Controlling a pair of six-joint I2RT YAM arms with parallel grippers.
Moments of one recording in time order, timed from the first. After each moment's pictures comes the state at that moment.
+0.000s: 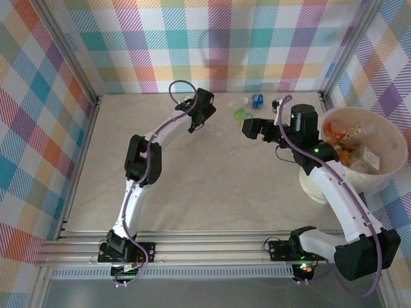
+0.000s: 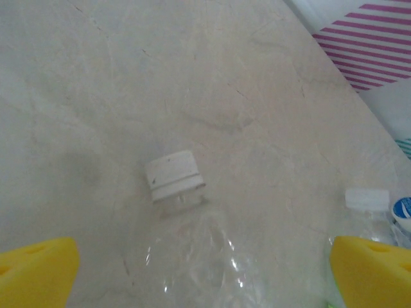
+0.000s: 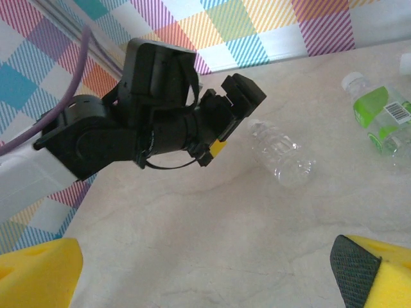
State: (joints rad) left arm -0.50 2.40 2.16 -0.66 -0.27 -1.15; right arm 0.31 1.14 1.13 -0.42 -0.39 0.41
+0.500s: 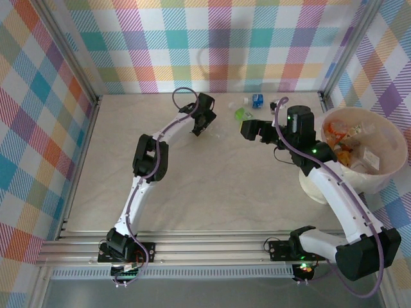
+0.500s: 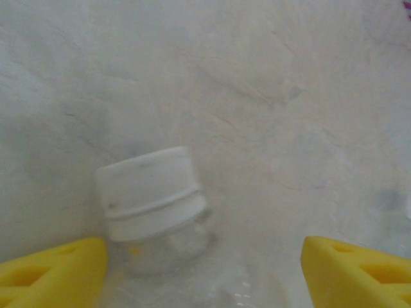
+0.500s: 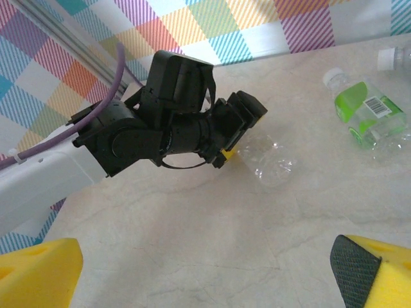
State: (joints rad) left arm -0.49 2.54 2.24 -0.63 -0.15 -1.22; right arm 0.34 1.13 1.13 -0.45 -0.31 0.41
